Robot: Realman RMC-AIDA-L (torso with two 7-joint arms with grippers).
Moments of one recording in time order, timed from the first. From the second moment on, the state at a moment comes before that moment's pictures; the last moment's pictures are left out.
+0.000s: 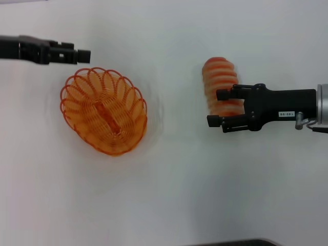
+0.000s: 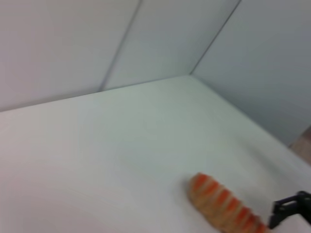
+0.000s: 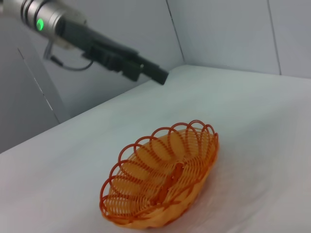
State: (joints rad) left arm -0.75 -1.97 0.50 0.73 2.35 1.66 -1.92; right arm 0.50 2.03 -0.69 -0.49 -2.06 -1.54 1.31
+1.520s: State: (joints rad) left arm -0.97 -2.08 0.94 0.66 2.85 1.27 -2.26; right arm 0.51 2.05 -0.68 -0.49 -2.05 -1.52 1.30
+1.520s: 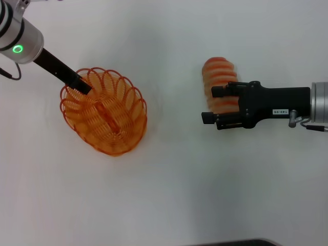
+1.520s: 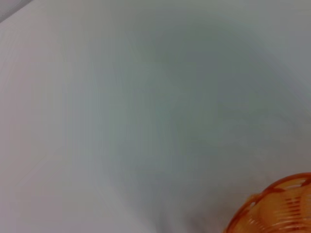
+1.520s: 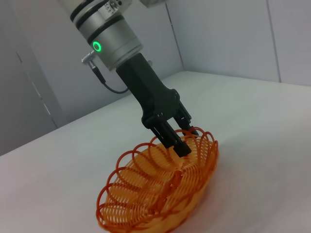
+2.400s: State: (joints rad) left arm -0.97 -2.06 0.70 0.73 2.83 1.35 -2.41; right arm 0.50 2.03 -0.68 -0.49 -2.05 -1.51 1.28
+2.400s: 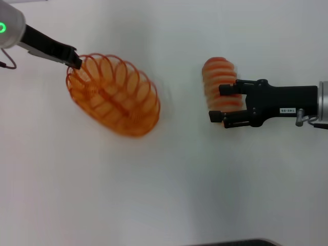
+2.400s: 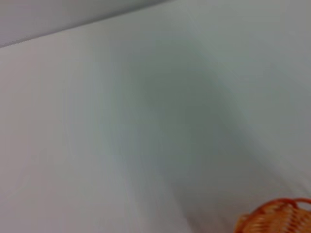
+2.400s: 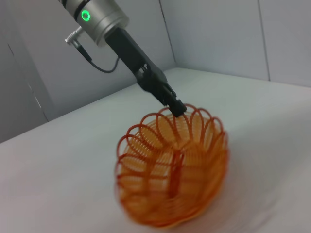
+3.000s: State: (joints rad) left arm -0.83 -2.10 0.58 0.78 2.74 1.40 -2.82; right arm 0.49 2.02 -0.63 -0.49 -2.05 -1.52 1.19
